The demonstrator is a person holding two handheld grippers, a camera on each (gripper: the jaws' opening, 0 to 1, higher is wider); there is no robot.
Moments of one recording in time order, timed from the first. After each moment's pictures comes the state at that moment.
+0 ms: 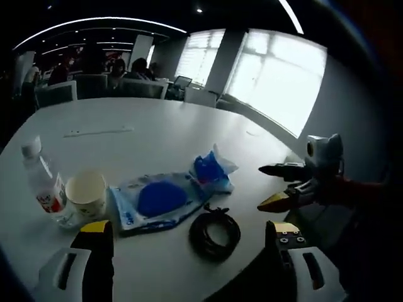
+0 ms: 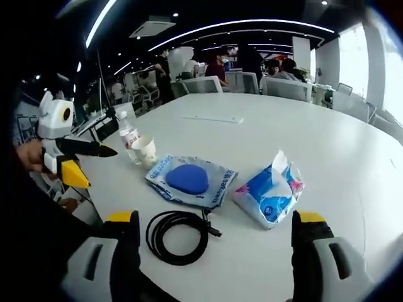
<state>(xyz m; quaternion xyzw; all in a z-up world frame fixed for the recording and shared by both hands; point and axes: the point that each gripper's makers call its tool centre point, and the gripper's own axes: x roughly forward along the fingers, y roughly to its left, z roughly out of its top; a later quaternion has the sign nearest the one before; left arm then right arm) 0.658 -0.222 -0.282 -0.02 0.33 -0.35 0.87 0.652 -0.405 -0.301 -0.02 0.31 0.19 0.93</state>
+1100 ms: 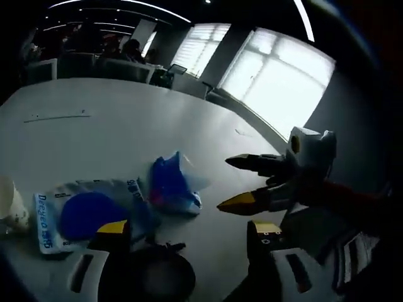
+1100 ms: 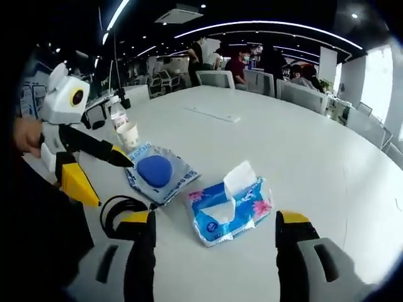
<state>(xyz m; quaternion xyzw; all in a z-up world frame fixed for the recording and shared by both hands) 0.682 -0.367 -0.309 -0.07 0.39 -0.38 0.84 0.718 -0.482 -0.320 -0.10 0.32 0.26 0.91</state>
